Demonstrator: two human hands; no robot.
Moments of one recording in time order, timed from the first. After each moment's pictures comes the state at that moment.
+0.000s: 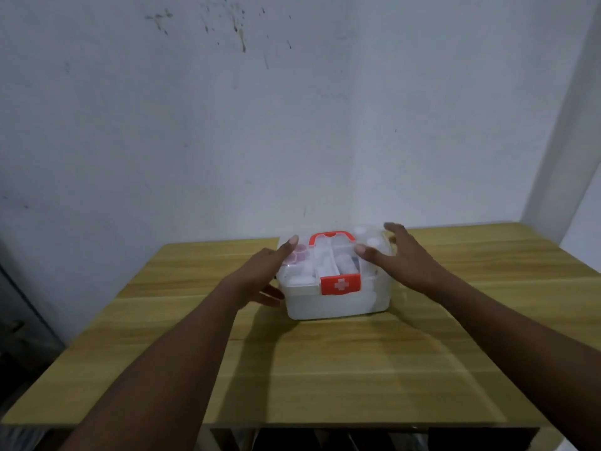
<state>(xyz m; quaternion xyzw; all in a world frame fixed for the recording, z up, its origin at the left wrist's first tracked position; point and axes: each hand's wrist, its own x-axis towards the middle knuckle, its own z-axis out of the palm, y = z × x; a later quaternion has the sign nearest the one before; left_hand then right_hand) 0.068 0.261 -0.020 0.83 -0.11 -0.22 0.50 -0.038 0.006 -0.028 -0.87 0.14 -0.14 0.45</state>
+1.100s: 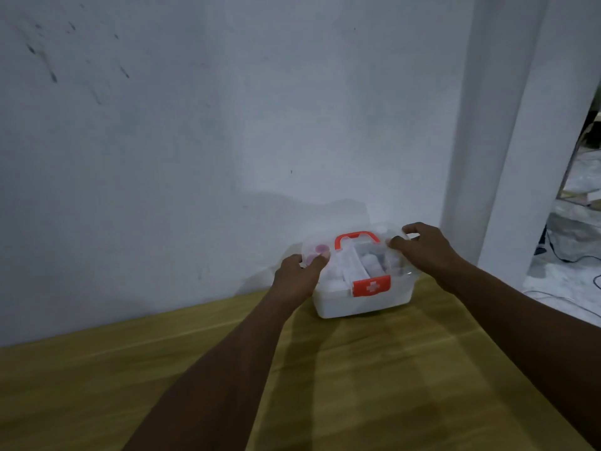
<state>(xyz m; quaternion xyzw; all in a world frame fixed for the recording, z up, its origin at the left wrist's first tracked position) 0.122 -0.031 -0.023 0.79 -0.20 -0.17 0.56 -0.007 -0.240 0.004 -0.79 0.33 -0.24 0.45</state>
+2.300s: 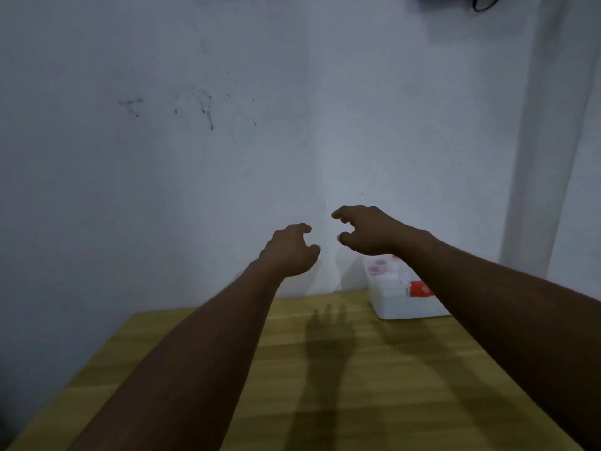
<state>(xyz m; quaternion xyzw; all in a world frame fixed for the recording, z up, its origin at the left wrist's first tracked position) 0.105 0.121 0.097 0.92 -0.26 0.05 0.29 0.039 -0.052 0.117 -0.97 0.03 -0.15 0.18</state>
